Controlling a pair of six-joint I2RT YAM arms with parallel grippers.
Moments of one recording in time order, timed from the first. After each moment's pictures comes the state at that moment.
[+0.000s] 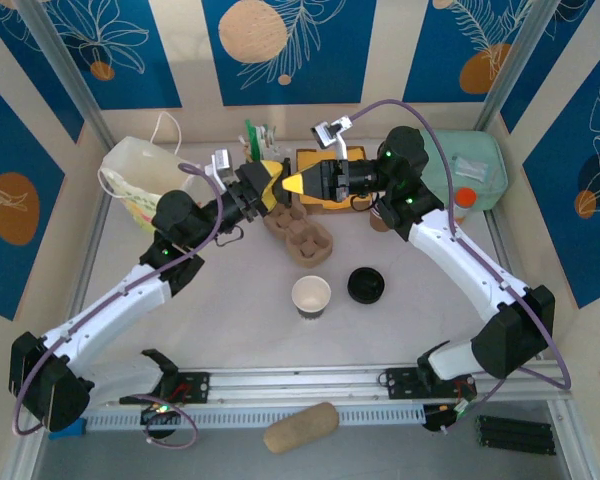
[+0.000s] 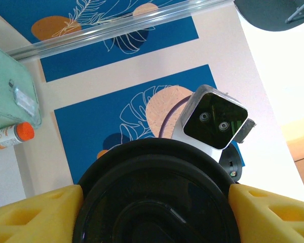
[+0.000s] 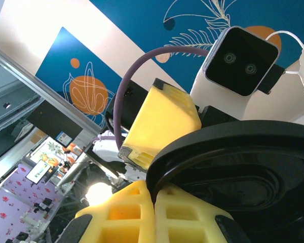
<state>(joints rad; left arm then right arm) -0.62 1.14 0.93 0.47 0.40 -1.42 0.51 1.41 1.33 0.29 -1.20 1.01</state>
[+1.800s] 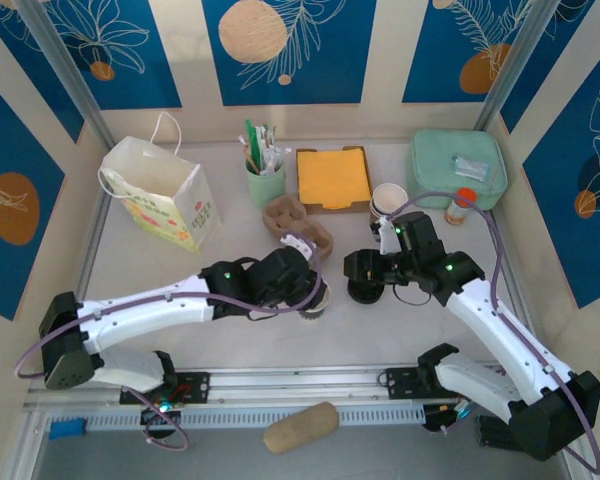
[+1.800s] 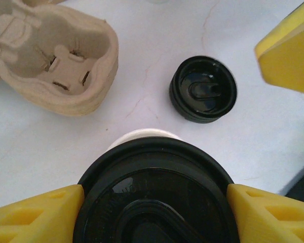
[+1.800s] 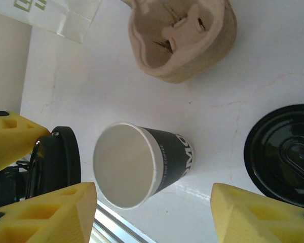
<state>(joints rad) -1.17 1.34 1.09 -0.58 -0.24 -0.54 0.44 0.93 0.84 -0.76 -0.41 0.52</state>
